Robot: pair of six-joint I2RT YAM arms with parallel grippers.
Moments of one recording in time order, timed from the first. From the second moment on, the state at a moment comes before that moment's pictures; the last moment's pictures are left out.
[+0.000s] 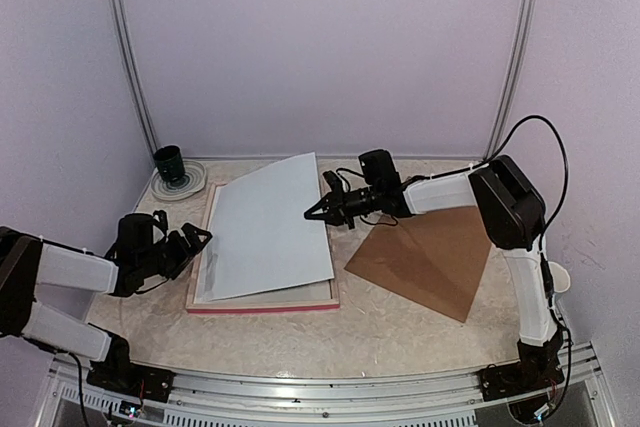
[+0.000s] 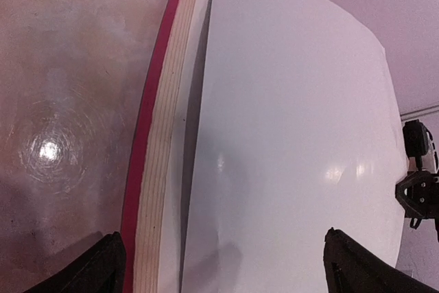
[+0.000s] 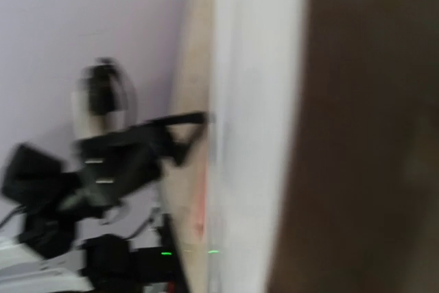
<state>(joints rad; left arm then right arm) -0.19 1.30 0.29 0.46 0.22 -0.81 0.62 2.26 1.56 0.26 -0.92 0.98</state>
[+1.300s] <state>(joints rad) -0.19 1.33 0.26 0.53 0.24 -0.83 0.62 2.31 1.59 0.13 -0.89 0.96</state>
